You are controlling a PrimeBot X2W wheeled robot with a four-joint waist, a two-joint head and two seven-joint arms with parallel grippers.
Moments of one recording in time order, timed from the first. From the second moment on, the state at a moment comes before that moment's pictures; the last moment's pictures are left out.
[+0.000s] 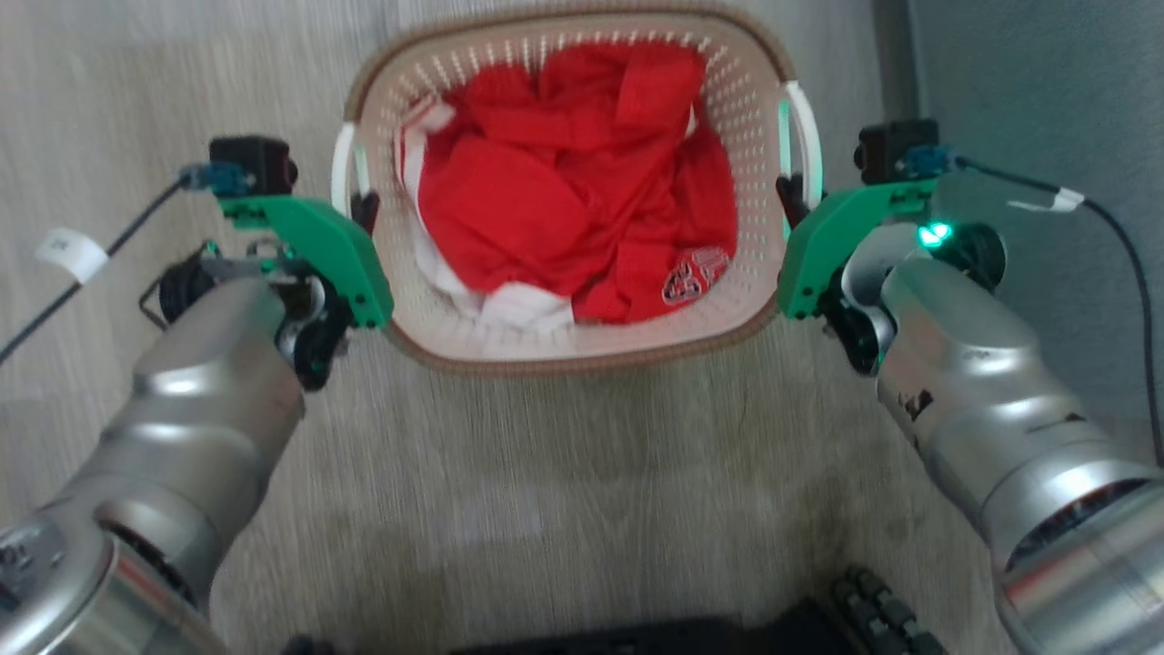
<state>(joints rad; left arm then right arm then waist) -1.00 0.16 -1.12 1.19 -1.28 -0.12 -0.13 -1.01 -0.03 0.67 1.28 0.77 0.13 -0.17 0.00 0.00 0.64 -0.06</state>
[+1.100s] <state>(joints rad) -1.10 0.14 -1.17 1.17 -1.30 -0.13 -0.20 -1.06 -0.03 0.28 1.28 0.39 0.15 -0.24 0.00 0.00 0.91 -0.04</state>
